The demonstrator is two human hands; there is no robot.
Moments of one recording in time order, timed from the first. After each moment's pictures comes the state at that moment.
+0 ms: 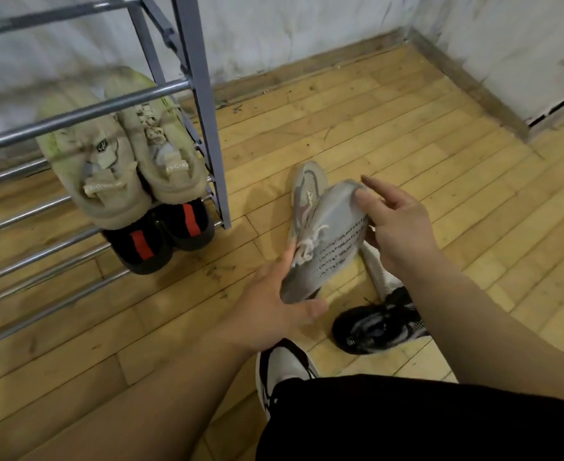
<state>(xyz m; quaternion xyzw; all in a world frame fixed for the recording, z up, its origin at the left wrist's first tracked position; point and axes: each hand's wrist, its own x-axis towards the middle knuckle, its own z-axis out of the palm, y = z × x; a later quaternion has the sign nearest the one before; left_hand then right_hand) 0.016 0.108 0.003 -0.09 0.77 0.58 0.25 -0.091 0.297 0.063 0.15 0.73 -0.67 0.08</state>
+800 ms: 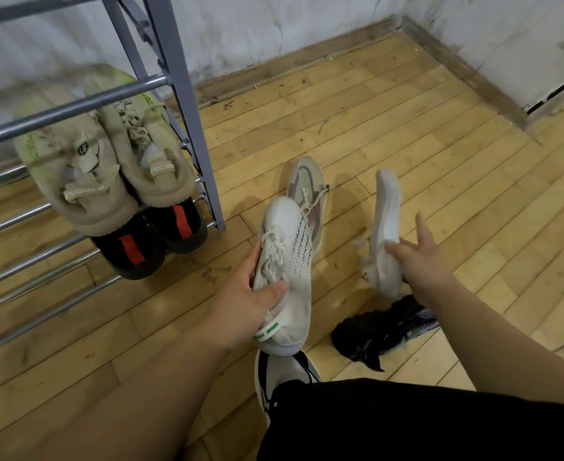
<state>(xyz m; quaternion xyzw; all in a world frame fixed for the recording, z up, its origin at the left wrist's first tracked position) 0.012 0.090 -0.025 -0.18 0.69 0.67 0.20 -0.089 0.403 -0.037 0.25 0.80 -0.53 0.16</state>
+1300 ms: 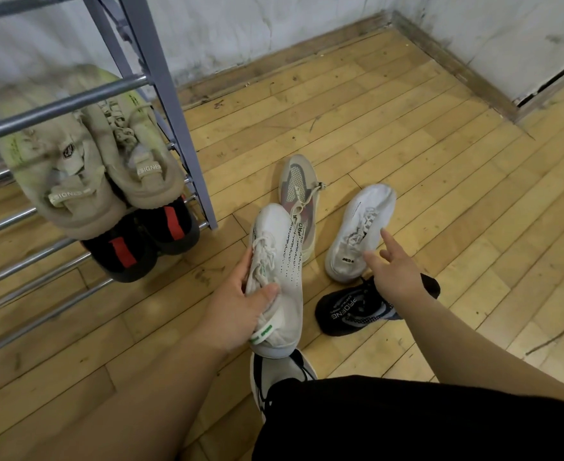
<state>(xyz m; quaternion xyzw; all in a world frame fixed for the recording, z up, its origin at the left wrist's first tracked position) 0.017 0.091 -0.030 -0.21 0.69 0.66 0.22 -0.064 0.377 -0.051 0.21 0.86 -0.43 0.17</state>
